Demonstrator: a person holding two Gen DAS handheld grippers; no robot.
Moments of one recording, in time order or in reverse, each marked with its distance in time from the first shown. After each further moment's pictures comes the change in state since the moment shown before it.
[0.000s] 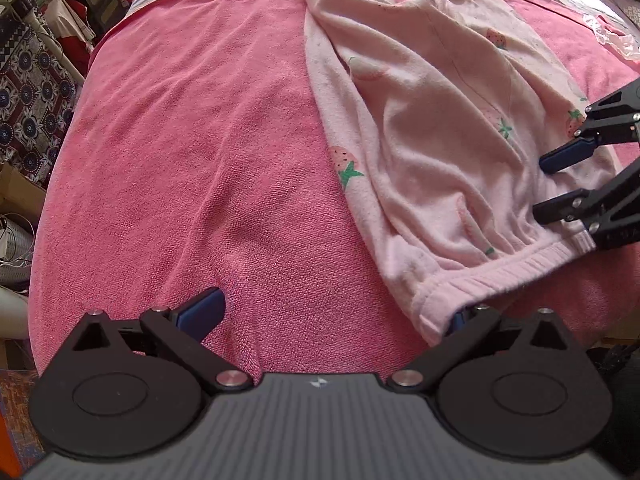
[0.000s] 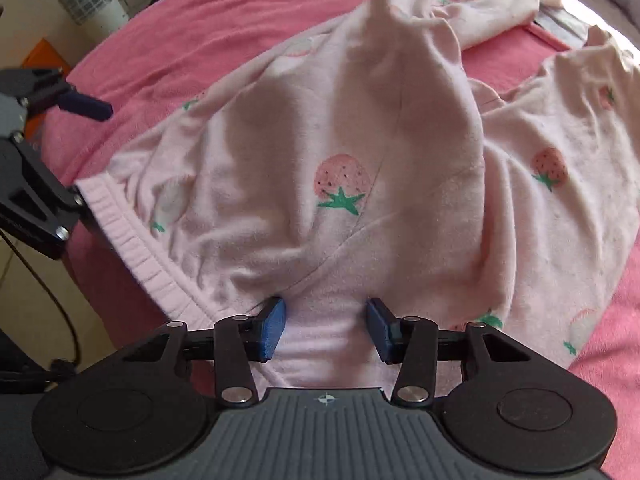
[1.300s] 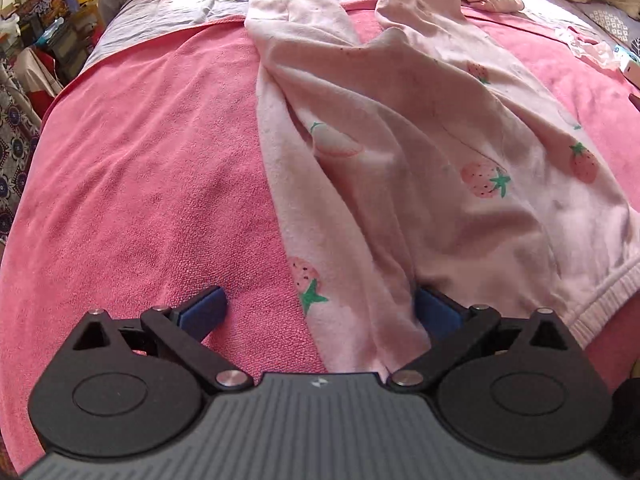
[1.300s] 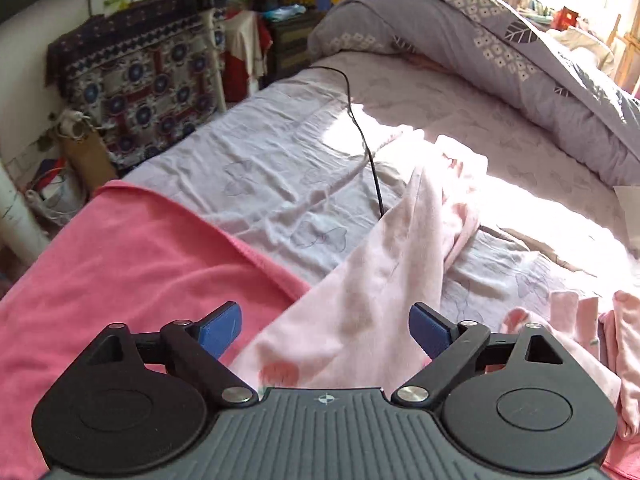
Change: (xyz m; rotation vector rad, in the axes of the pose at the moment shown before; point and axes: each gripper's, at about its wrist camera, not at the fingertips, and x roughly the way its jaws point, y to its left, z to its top) left arm 0.009 -0.030 -0.019 0.089 -0.143 -0.071; right arm 0.086 -0.130 0.304 0.256 -0.188 -0.281
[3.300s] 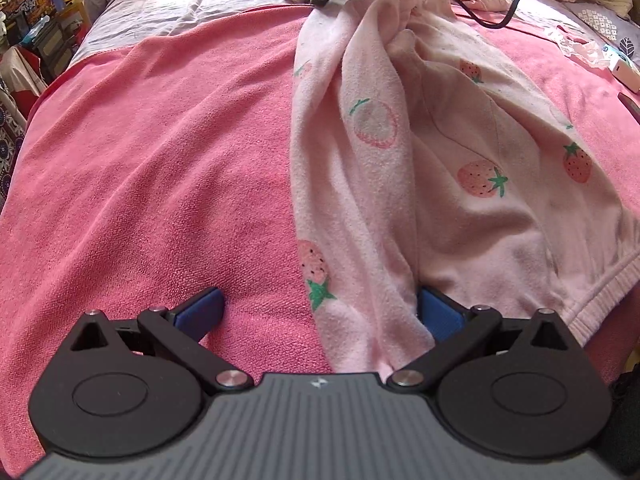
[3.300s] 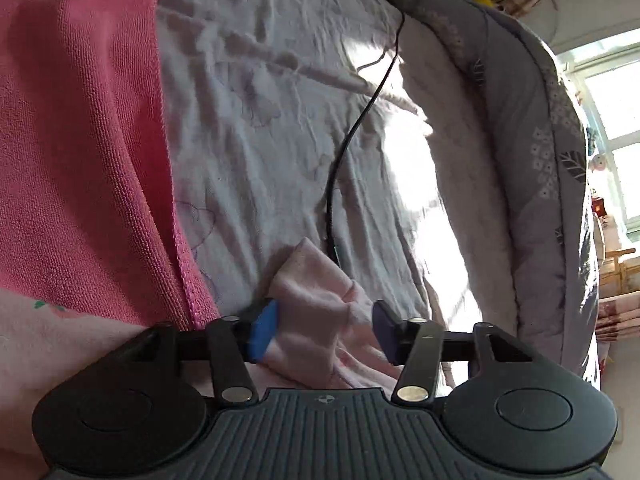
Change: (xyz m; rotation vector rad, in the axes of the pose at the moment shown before) left arm -0.010 0.008 -0.010 0.016 0.005 -0.037; right arm 0.057 -0.015 -0.034 -0.718 0.049 -0.272
